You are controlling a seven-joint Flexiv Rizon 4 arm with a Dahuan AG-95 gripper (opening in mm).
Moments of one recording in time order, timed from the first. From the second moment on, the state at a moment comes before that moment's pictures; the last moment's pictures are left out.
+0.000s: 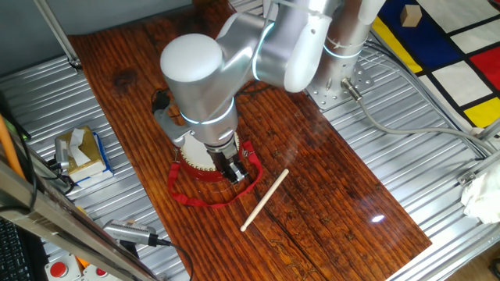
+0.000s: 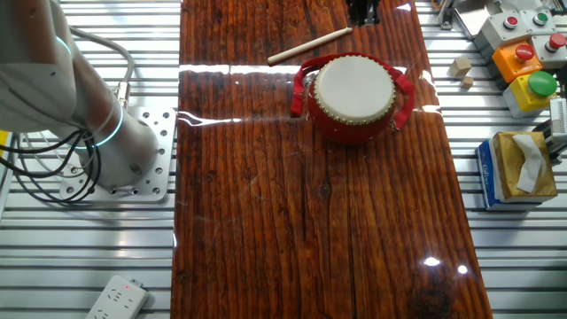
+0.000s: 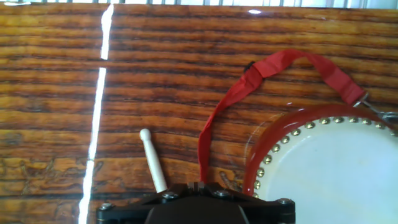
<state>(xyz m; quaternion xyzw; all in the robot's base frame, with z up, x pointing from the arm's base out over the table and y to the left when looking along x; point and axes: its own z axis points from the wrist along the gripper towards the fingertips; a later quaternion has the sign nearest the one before) 0.503 0.238 0.138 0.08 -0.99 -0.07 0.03</state>
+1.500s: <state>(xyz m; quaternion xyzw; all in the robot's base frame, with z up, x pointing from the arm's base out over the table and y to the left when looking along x) 0.407 0.245 0.094 0.08 -0.99 -0.10 0.01</state>
